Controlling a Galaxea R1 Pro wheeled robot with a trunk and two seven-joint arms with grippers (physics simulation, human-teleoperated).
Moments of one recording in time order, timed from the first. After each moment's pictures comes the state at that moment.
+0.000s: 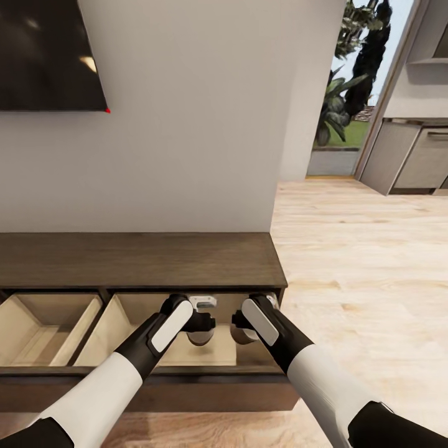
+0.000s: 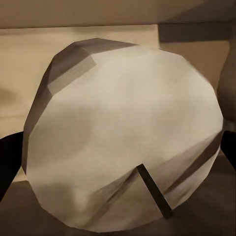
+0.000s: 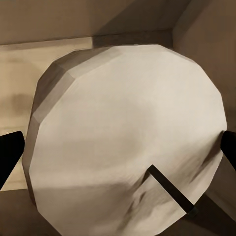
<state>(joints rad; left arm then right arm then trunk) -0.78 -0.05 -0.55 -0.92 0.94 0.90 0.62 -0.83 0.16 0.52 -0.76 -0.93 0.75 -0.81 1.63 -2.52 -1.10</state>
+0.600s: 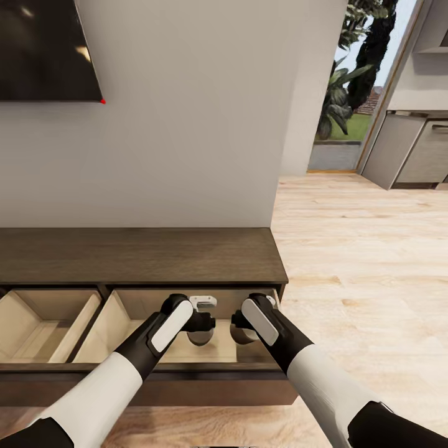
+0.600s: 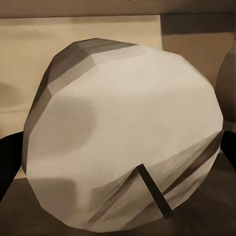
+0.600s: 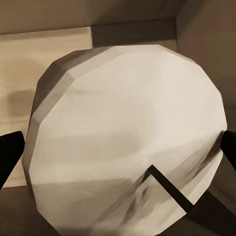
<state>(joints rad) -0.78 -0.05 -0.55 -0.93 0.94 0.90 0.62 -0.84 0.16 0.52 -0.76 -0.93 0.75 -0.81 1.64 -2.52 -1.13</state>
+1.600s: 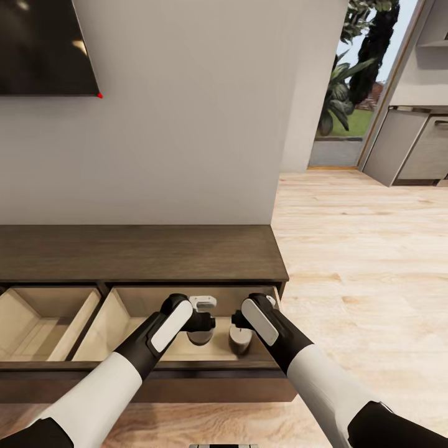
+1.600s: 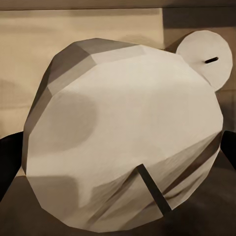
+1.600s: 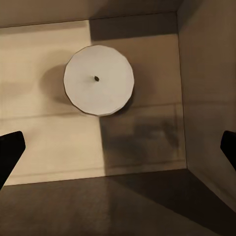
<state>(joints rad) -0.78 -0.05 -0.55 -0.93 0.94 0.90 0.61 -0.84 0.16 0.52 -0.76 -0.93 0.75 -0.81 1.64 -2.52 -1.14</state>
